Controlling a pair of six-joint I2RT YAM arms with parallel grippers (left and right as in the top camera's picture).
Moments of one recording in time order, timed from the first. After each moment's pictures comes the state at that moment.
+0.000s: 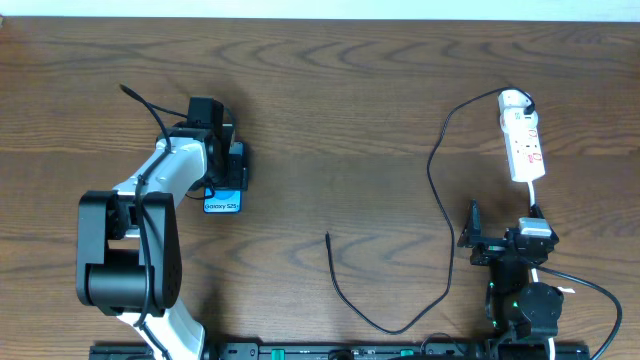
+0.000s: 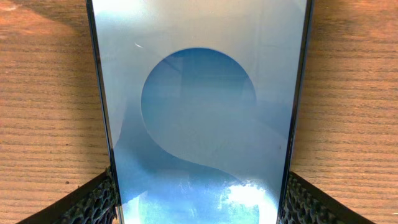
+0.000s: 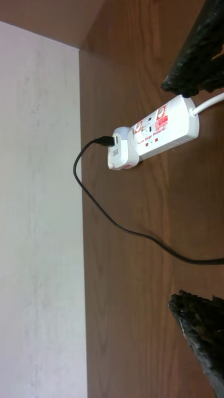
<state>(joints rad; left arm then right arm) -0.05 1.87 1.10 -0.64 0.00 -0.04 0.01 0.01 0.01 -0.06 0.08 0.01</state>
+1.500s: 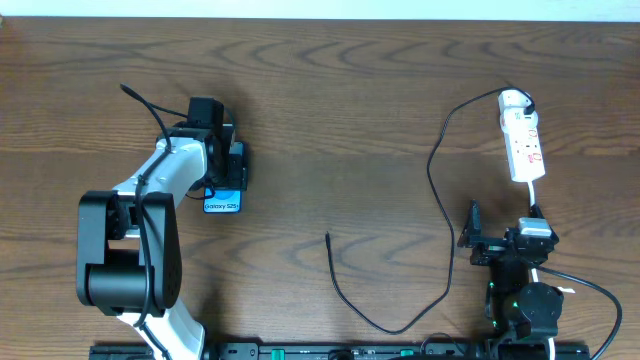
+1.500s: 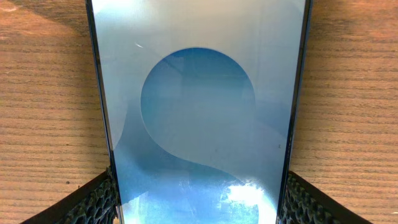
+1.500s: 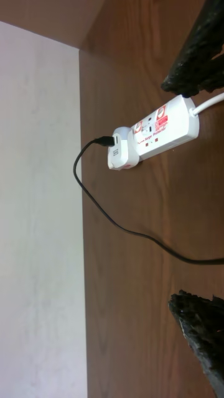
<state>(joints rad) -0.05 1.87 1.10 -0.64 0.00 -0.04 0.01 0.01 0.01 -0.06 0.08 0.01</state>
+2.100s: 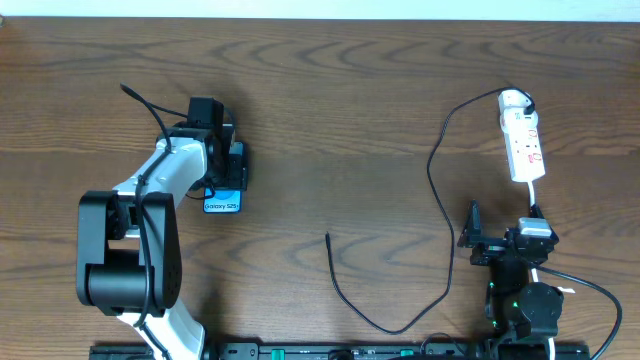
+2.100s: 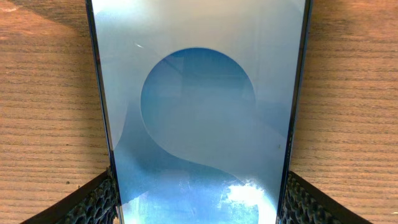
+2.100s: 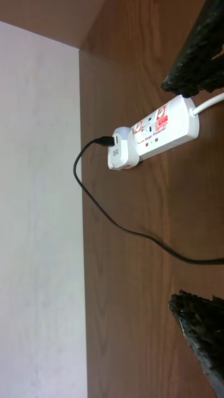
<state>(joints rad) -0.05 1.87 1.10 -0.63 0.00 -0.04 0.01 0.01 0.01 -0.06 0.08 0.01</state>
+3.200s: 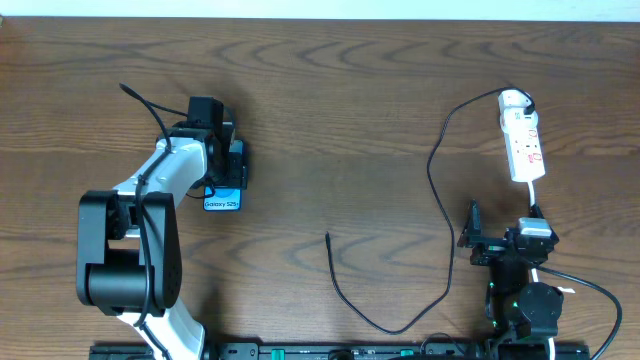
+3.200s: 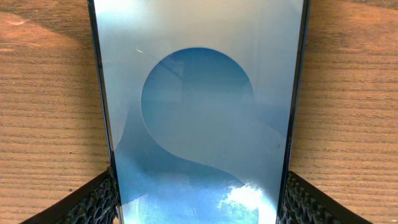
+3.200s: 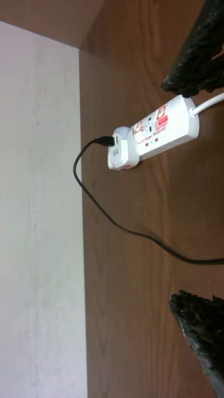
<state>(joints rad) -0.05 1.87 1.10 -0.61 0.00 -0.04 0.01 0.01 0.01 -0.06 0.08 0.01</state>
